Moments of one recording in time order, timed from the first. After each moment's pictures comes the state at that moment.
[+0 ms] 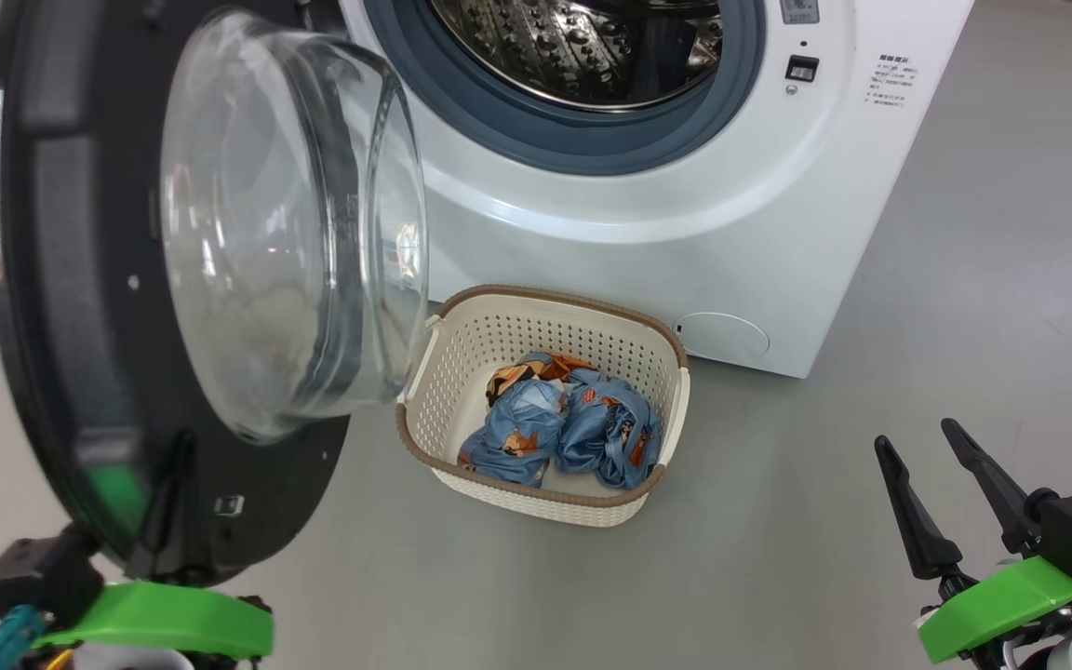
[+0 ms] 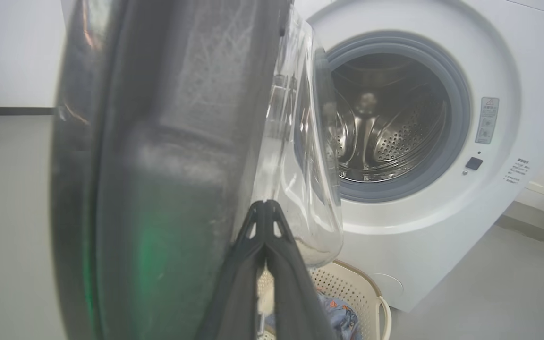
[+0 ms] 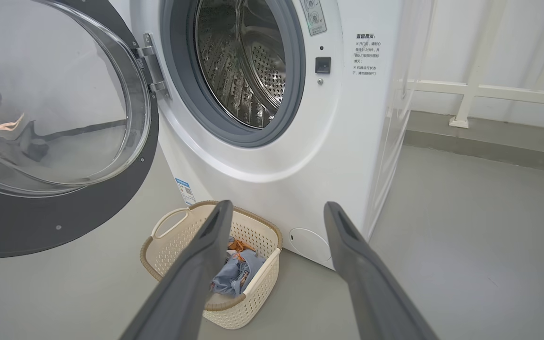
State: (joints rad) left arm -0.06 0.23 -0.22 -0.06 -0.59 0.25 -0.19; right arm -0.09 -0.32 0.15 0.24 0.37 0.13 -0.25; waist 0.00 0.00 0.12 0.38
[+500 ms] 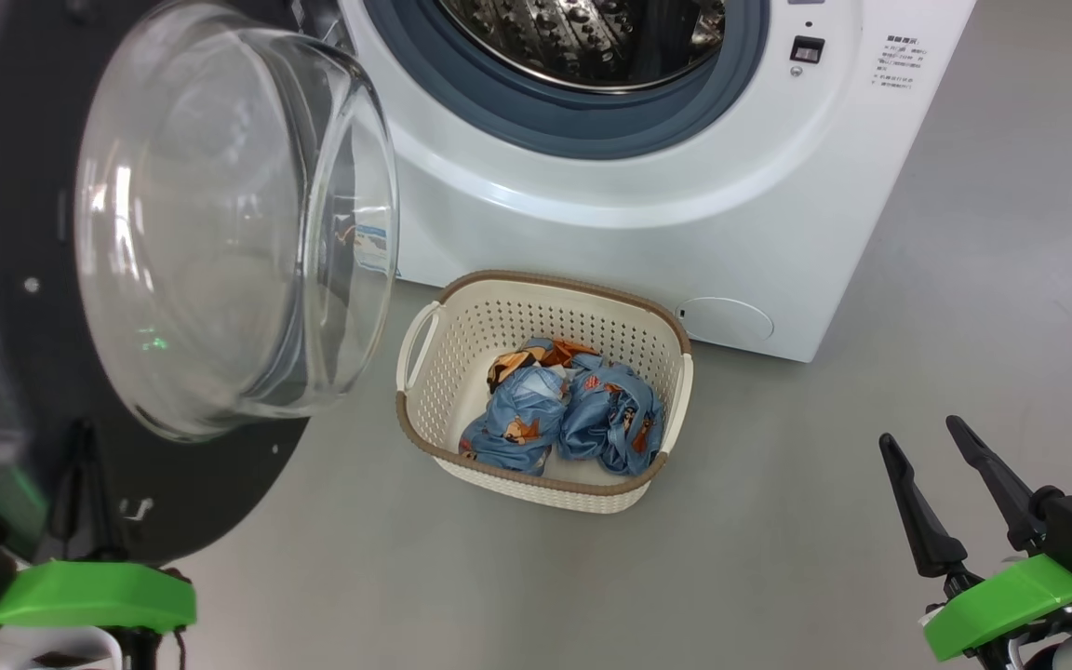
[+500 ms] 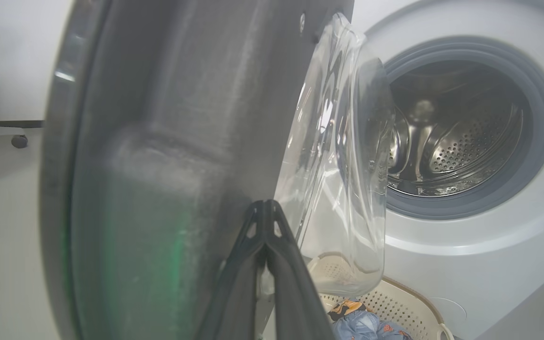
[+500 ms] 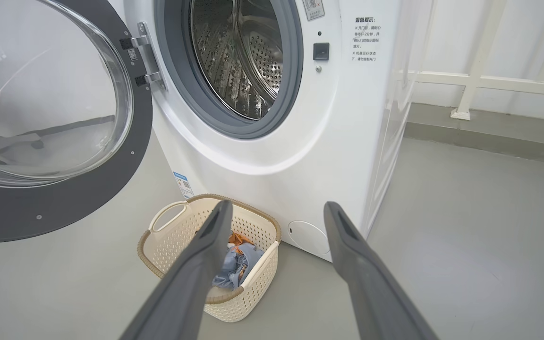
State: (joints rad) left arm -0.10 0.26 -0.12 0.04 -0.60 0.26 -0.23; right arm -0.09 -0.33 0.15 0.23 0.37 0.13 -0.25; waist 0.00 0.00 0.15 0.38
